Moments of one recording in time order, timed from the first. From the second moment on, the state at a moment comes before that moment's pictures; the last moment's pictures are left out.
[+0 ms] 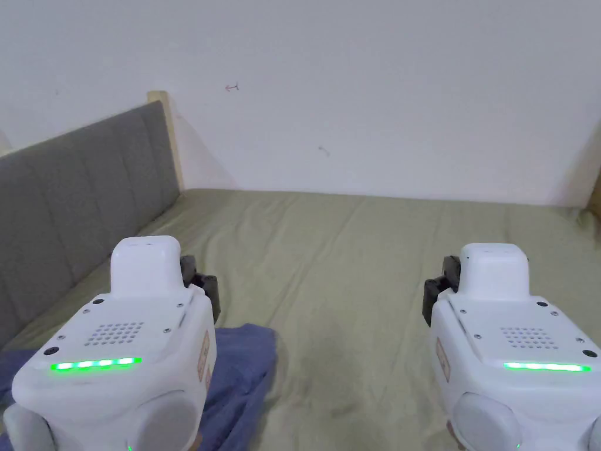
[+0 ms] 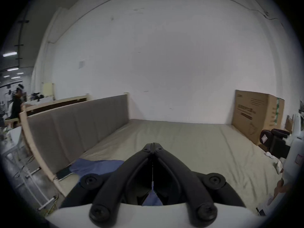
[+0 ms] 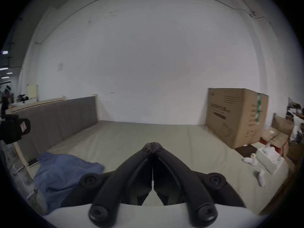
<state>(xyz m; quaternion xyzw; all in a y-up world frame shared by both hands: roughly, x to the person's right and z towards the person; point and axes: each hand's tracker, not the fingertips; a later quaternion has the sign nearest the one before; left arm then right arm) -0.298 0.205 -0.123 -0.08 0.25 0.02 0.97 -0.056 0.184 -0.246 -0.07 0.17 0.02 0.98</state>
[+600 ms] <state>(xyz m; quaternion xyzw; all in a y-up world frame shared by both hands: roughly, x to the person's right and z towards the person) -0.374 0.163 -0.113 -0.17 0.32 0.08 0.93 -0.128 0.157 -0.236 -0.11 0.27 0.05 0.96</state>
